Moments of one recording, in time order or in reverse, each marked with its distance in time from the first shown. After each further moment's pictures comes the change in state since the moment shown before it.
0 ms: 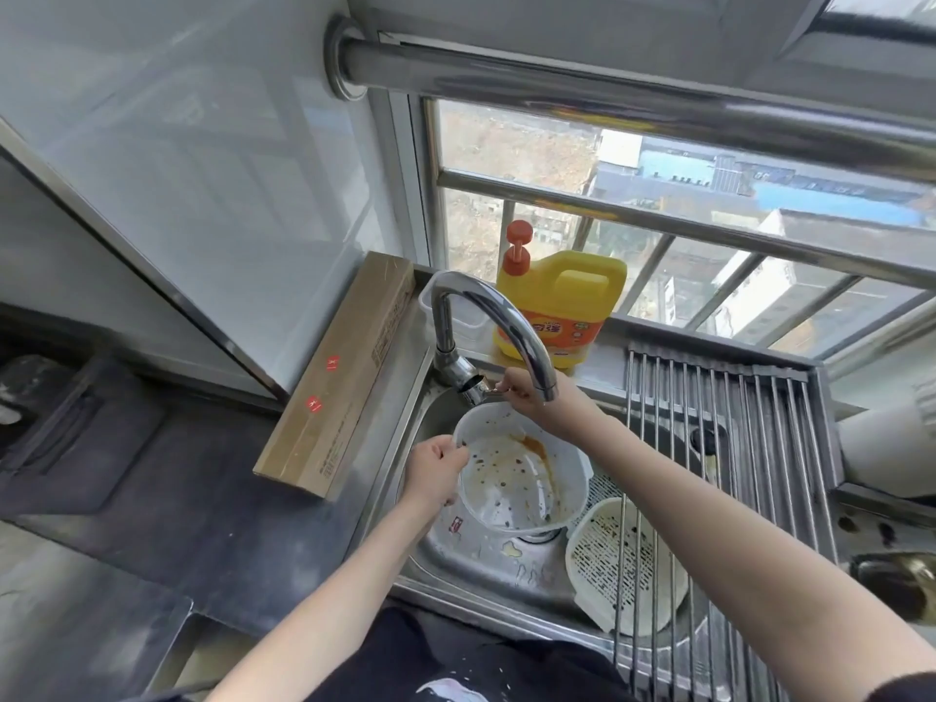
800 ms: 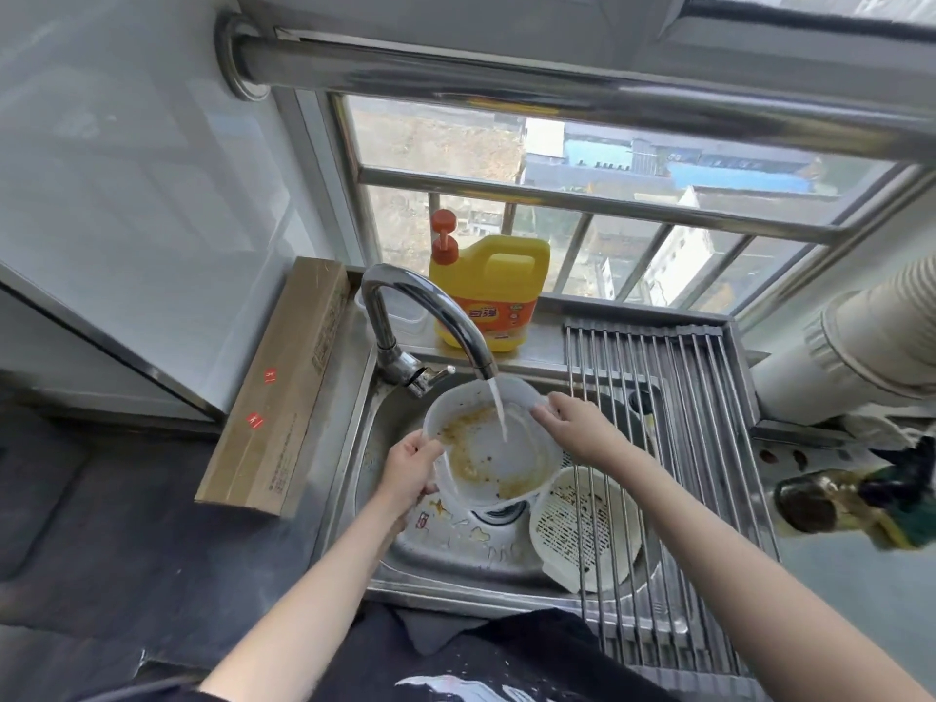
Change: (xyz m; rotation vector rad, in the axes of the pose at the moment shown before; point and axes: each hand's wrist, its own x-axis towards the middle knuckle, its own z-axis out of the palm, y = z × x) left_hand 0.014 -0.015 0.019 -0.104 -0.199 -0.063; right_hand -0.097 0.026 -0.012 0.140 -0.006 0.617
